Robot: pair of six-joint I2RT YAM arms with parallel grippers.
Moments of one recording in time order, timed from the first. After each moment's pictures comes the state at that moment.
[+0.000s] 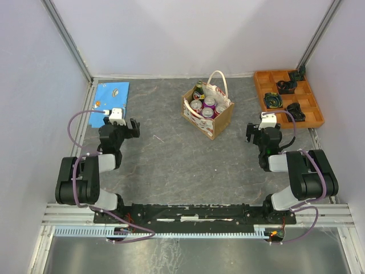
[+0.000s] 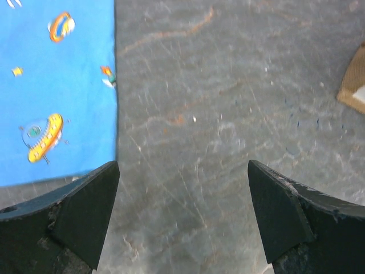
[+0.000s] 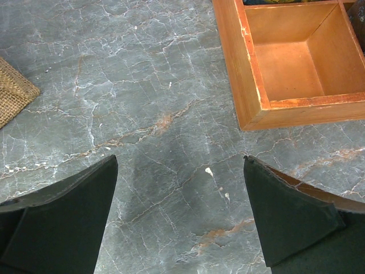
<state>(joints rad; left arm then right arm) 0.04 1.47 0.36 0.90 0.20 -0.01 0.06 1.52 0.35 0.81 0.16 -0.02</state>
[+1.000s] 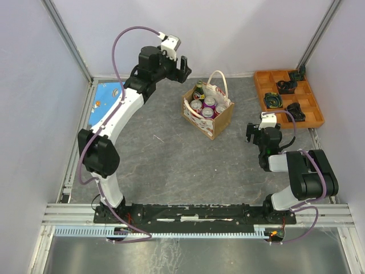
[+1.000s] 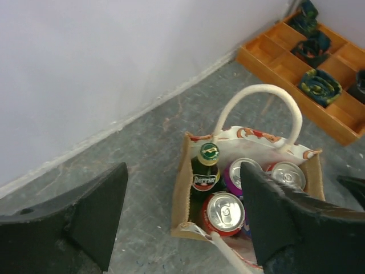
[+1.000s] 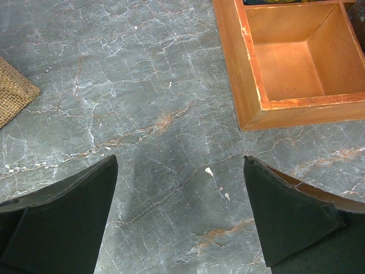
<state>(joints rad) -0.40 1.82 1.77 -0.14 0.24 0.02 0.06 1.52 0.35 0.81 0.16 -0.02</state>
